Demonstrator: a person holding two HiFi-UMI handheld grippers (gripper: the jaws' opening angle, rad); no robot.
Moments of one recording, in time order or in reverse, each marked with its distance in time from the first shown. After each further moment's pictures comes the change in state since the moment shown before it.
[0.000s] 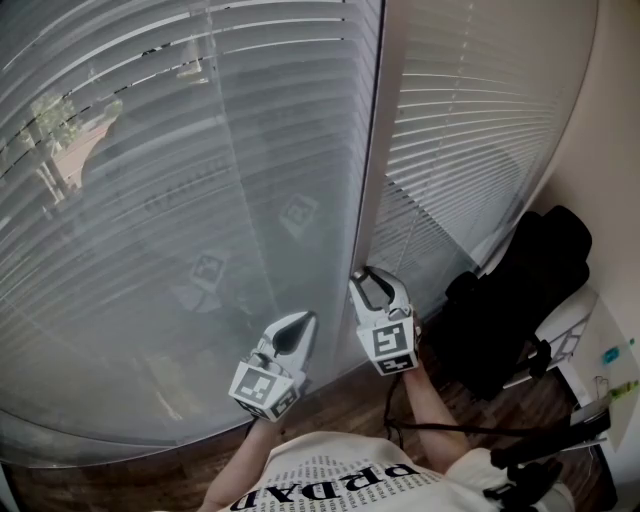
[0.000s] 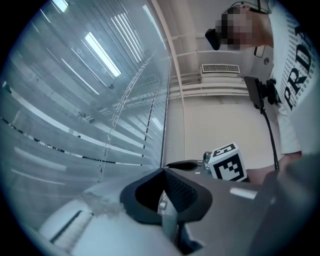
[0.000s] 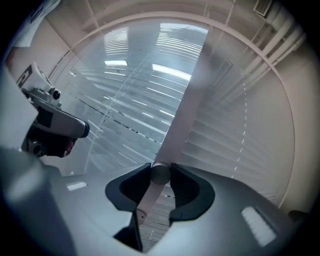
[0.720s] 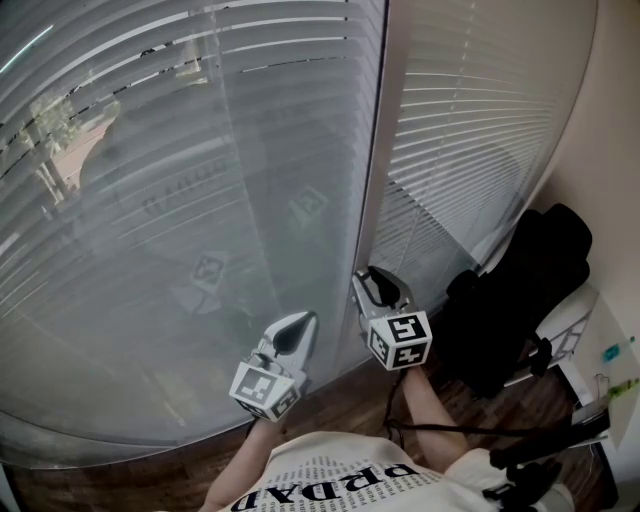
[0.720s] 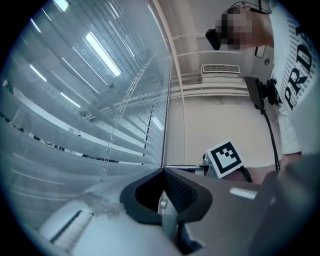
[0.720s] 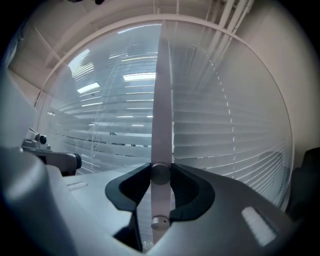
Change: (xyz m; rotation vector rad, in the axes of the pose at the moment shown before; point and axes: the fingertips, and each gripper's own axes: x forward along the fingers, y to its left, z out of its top) left arm -0.003 0.002 -0.005 0.004 -0.009 -0.025; right arm 0.001 -0.009 -0.005 0.402 -0.028 0.004
